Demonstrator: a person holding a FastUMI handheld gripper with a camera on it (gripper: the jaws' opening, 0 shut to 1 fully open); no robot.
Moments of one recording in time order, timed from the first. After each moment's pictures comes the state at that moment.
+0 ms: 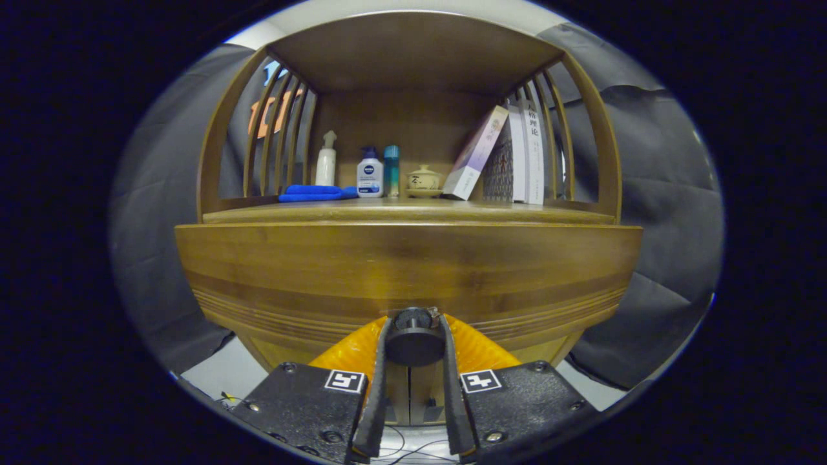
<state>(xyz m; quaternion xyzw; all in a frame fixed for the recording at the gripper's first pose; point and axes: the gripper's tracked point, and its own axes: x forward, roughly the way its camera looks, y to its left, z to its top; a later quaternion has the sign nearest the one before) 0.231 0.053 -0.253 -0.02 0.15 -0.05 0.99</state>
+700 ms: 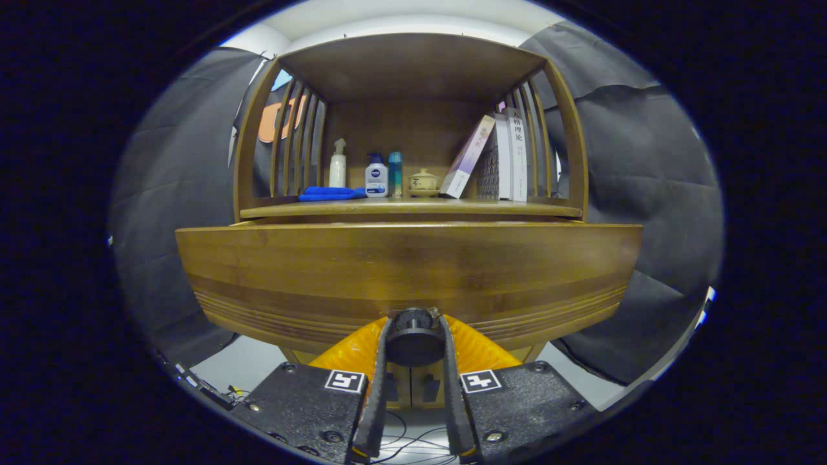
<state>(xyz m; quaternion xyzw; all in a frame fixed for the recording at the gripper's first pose) 0.232 0.055 -0.253 -0.02 0.16 -0.04 0.99</state>
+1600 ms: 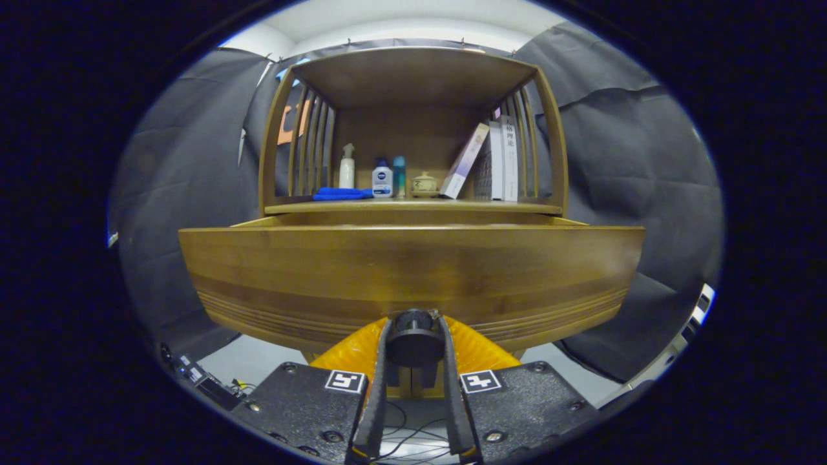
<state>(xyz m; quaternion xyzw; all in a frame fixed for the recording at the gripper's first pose) 0.233 0.054 -0.254 -0.02 0.16 -0.04 0.99</state>
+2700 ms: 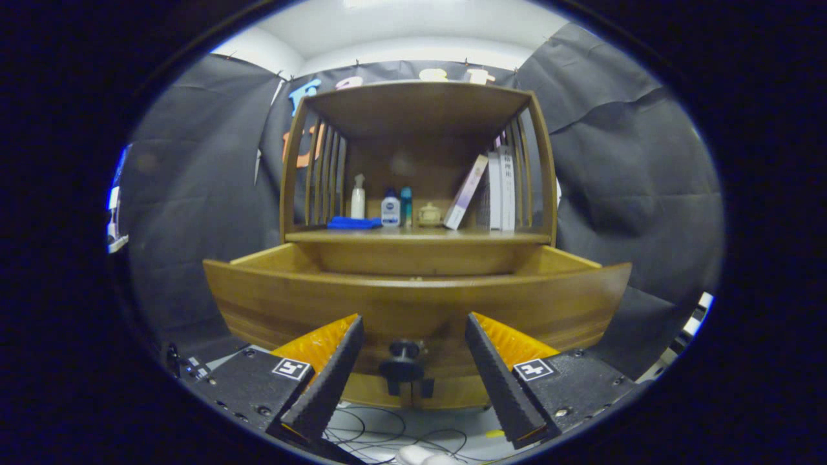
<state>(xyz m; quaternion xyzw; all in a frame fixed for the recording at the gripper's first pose) 0.227 0.043 -0.170 -0.02 0.08 -0.02 1.00</state>
